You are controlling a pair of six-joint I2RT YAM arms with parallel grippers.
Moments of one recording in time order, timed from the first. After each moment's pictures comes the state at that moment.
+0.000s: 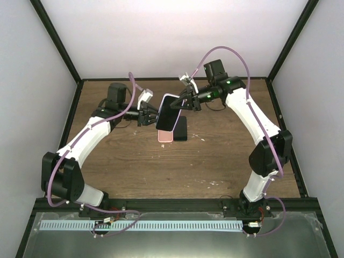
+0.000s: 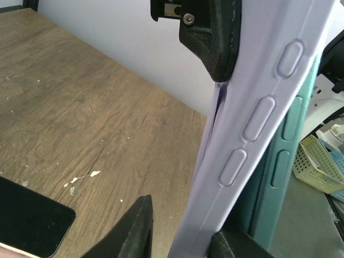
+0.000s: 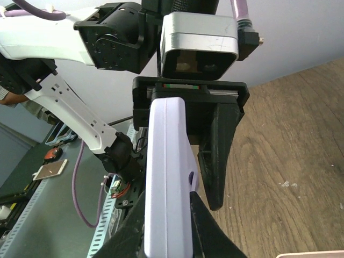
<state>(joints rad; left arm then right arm) -0.32 1.46 1.16 -0.27 1.15 -0.01 0.42 1.76 1.78 -0.88 -1.26 -0.43</state>
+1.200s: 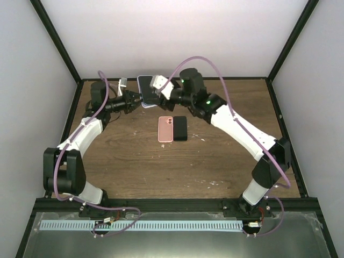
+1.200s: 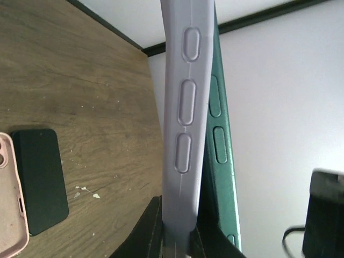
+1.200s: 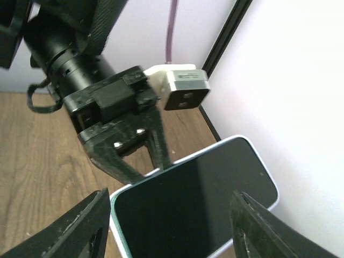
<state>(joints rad) -0.11 1.50 1.06 0.15 0.99 -0.98 0.68 1.65 1.63 -0.28 -0.39 -0.51</state>
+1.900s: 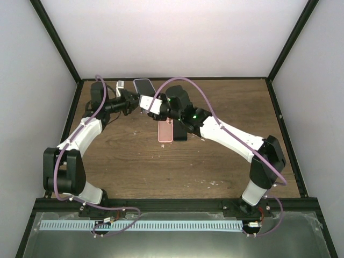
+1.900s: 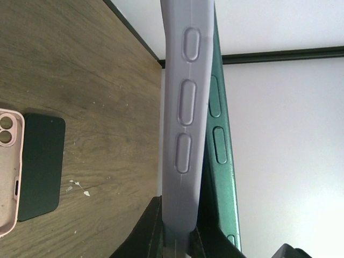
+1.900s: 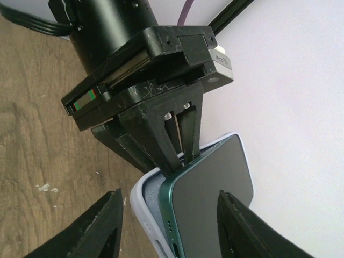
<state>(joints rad) -0.10 1.50 1.06 0.10 0.90 -1.18 0.84 1.67 1.46 -0.07 -0.08 -0.80</state>
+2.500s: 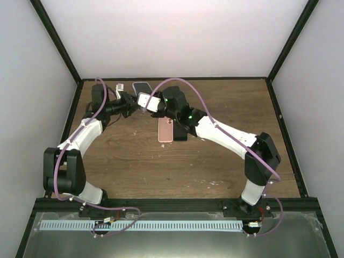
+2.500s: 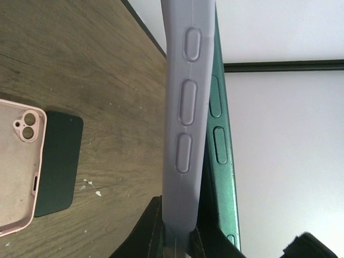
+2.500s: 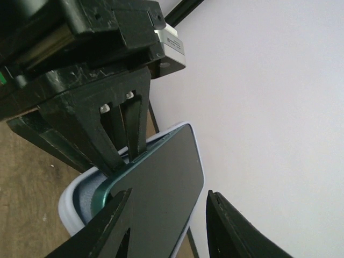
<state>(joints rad) -0.10 1.50 1.04 0.07 0.86 -1.17 0.85 1.73 1.46 0.04 0.06 -0.86</state>
